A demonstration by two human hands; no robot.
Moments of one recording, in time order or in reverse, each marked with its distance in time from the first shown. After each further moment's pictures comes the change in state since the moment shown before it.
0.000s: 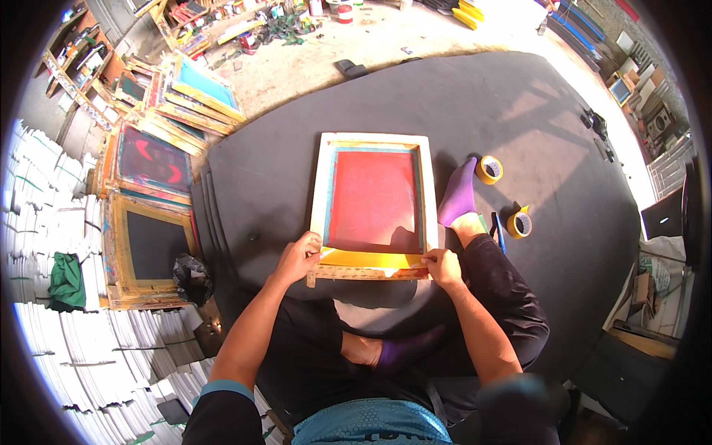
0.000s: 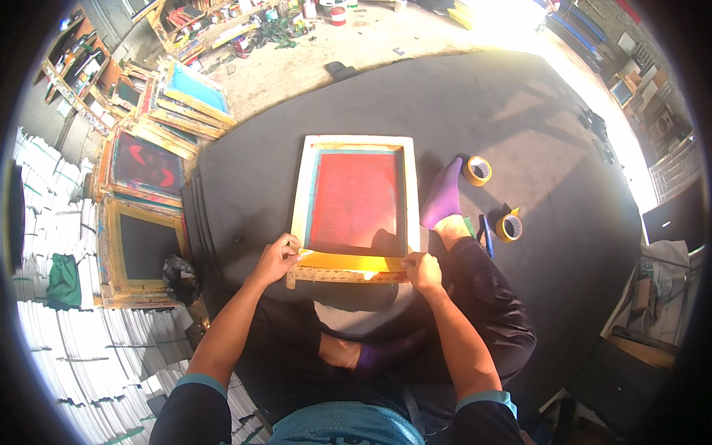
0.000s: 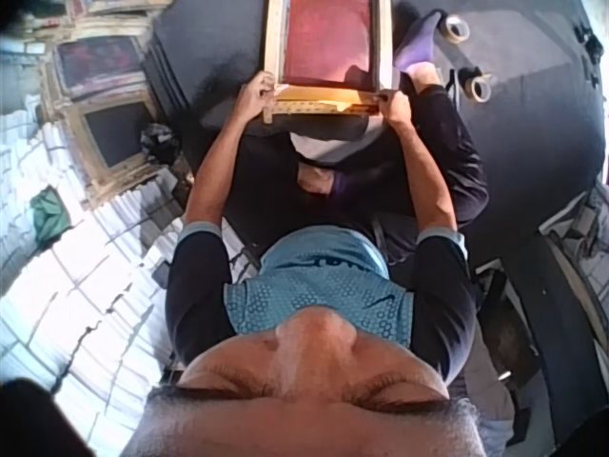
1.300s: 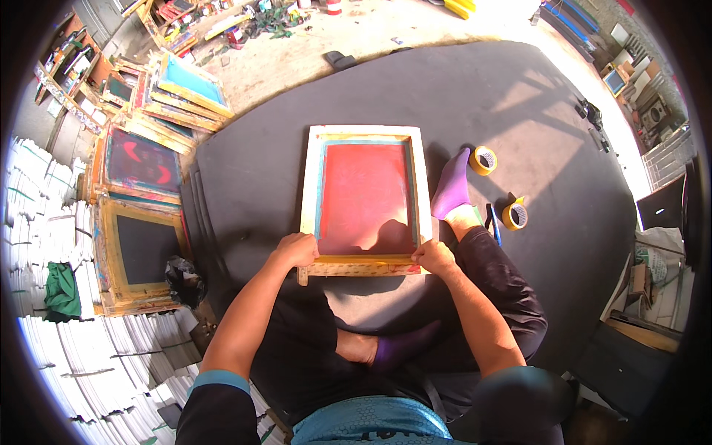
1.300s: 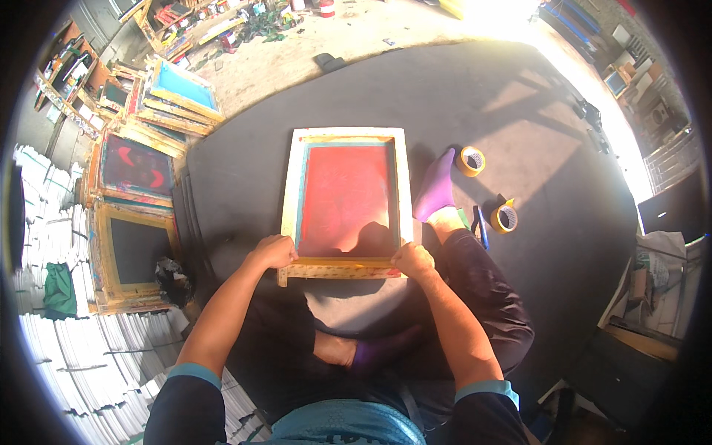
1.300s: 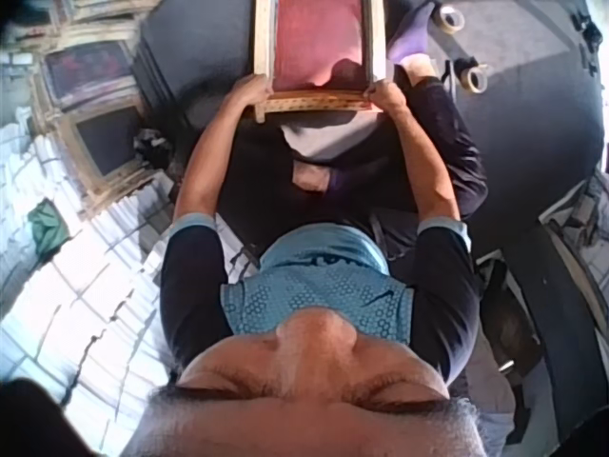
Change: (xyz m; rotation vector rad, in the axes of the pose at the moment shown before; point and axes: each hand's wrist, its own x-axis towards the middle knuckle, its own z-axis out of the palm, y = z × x) left_hand 0.050 0.018 0.005 0.752 -0.523 -0.195; right_hand 0.025 -0.004 -0.004 -0.223 -0.304 0.084
